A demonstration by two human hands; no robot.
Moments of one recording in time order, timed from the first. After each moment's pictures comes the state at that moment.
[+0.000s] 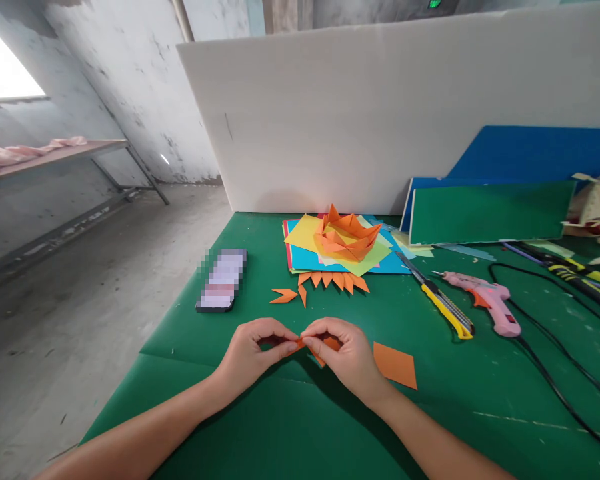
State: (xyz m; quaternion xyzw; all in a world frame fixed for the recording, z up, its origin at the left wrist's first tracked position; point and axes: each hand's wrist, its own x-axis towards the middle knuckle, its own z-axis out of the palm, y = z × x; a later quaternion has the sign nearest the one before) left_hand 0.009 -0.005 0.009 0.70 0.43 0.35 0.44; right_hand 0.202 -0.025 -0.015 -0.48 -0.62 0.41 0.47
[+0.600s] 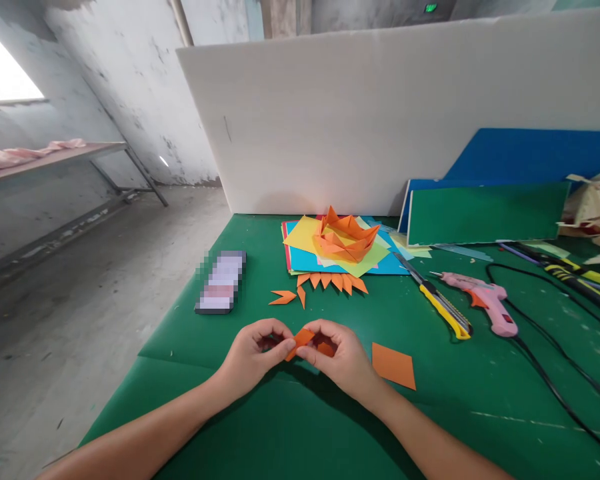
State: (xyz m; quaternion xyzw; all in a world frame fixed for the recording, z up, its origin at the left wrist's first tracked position) left_hand 0.015 -0.009 0.011 0.62 0.44 0.36 0.54; right_hand 0.199 -0.027 -0.011 -0.47 -0.61 0.48 0.43
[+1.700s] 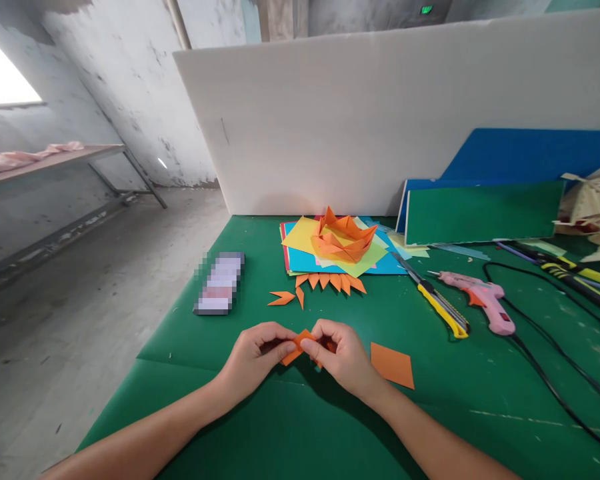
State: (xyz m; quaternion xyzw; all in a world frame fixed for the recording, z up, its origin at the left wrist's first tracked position) left_hand 0.014 -0.007 0.006 0.69 0.45 0.33 0.46; right_hand 0.203 -0.025 -0.012 -0.48 -0.61 0.49 0.41
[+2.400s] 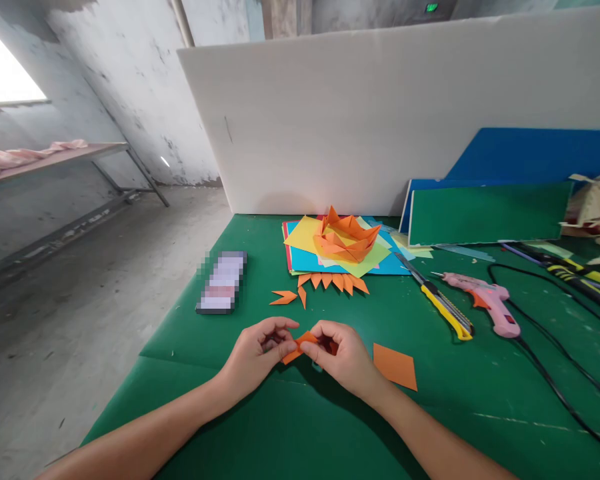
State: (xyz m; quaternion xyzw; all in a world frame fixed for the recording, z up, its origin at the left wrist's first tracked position) left_hand 0.013 -0.007 0.004 0.64 0.45 0.34 0.53; right_hand 0.201 -0.024 -0.012 -0.50 -0.63 0.45 0.38
